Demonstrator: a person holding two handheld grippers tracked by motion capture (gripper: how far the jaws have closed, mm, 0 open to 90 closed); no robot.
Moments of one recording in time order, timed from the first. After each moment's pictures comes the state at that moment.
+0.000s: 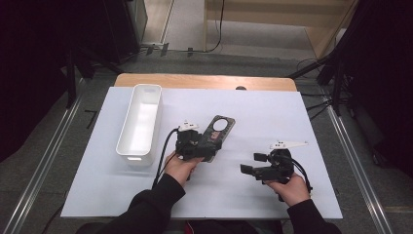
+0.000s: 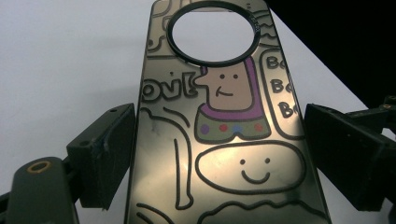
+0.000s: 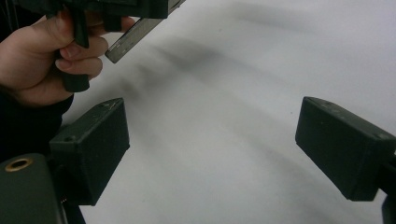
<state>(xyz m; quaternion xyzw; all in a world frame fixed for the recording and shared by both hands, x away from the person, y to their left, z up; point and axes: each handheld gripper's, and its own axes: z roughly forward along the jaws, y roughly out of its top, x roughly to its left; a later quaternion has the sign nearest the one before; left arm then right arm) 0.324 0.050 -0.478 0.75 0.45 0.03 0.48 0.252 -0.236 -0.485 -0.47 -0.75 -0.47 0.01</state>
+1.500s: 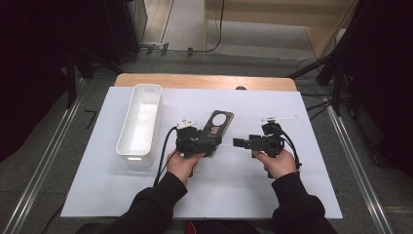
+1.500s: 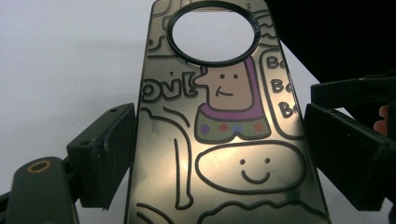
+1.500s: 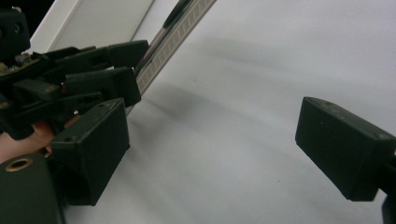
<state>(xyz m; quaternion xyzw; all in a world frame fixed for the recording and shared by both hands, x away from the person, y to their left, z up) 0.331 0.049 -0.479 0.73 0.47 0.04 0.50 0.313 -0.218 -0.456 -0.56 -0.71 -0.43 0.04</state>
